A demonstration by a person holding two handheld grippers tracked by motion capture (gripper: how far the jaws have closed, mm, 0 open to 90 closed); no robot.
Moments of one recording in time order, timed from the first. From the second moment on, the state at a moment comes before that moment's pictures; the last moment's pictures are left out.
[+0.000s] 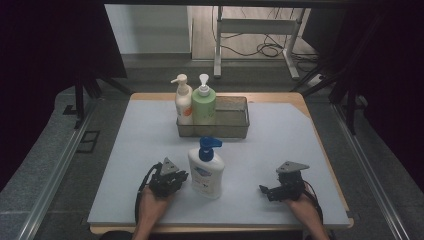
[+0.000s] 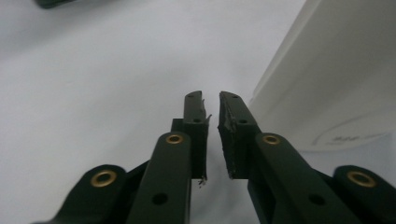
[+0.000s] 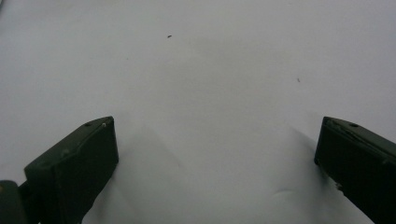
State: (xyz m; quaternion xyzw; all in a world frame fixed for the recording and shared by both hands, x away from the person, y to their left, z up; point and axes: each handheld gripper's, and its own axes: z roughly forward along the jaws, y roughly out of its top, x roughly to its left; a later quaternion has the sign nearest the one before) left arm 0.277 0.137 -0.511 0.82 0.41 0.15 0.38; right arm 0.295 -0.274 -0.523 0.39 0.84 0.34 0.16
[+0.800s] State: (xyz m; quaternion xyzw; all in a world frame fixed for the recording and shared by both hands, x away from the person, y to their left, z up) left arm 0.257 0.171 -0.515 0.80 0.46 0.17 0.35; right arm 0.291 -0.272 -0.514 0.37 0.85 0.35 0.16
